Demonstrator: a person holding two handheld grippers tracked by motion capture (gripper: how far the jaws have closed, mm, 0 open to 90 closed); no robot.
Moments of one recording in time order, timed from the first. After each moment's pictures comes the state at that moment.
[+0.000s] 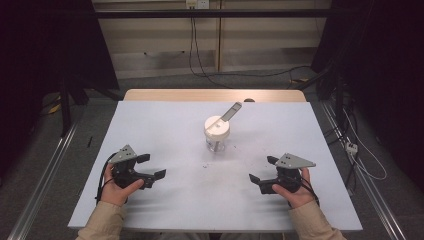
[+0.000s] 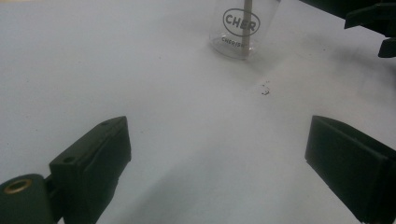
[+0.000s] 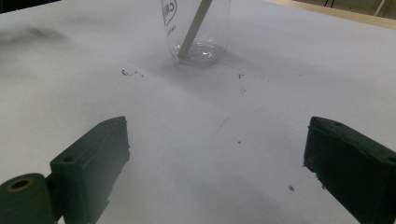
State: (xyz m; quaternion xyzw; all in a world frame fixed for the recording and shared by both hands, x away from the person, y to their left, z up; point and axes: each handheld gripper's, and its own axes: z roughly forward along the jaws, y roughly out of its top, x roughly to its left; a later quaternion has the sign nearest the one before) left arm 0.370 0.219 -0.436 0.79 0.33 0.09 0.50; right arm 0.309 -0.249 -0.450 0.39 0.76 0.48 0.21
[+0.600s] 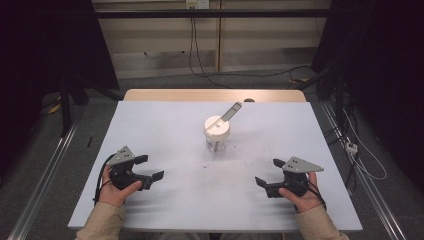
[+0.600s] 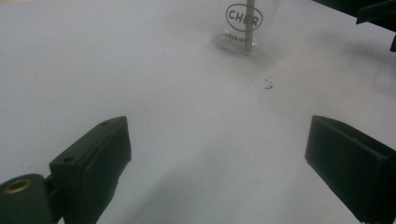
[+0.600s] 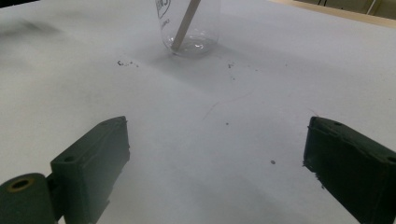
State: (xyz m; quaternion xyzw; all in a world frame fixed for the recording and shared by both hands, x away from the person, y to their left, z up) left arm 0.365 0.225 -0.437 0.80 0.33 0.10 0.50; right arm 0.298 -0.264 -0.451 0.40 0.76 0.47 0.21
